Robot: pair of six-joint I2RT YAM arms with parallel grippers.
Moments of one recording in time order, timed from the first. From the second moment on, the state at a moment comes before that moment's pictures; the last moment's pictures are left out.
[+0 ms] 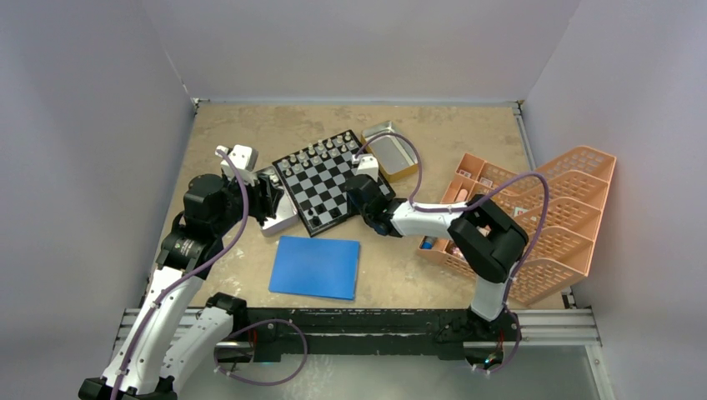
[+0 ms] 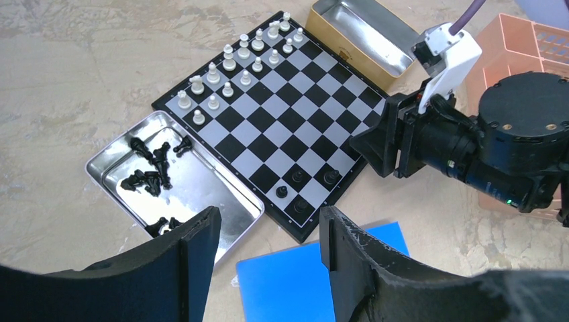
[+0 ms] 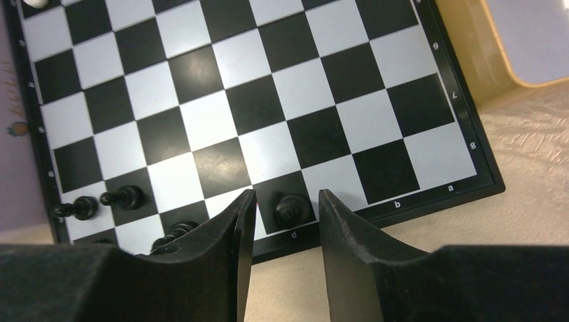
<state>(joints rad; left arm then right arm) -0.28 0.72 0.85 -0.47 0.12 -0.14 0.86 1.84 1.03 0.14 0.47 0.48</state>
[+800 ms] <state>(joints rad) -0.28 0.72 0.85 -0.47 0.12 -0.14 0.86 1.81 1.05 0.09 0.47 0.49</state>
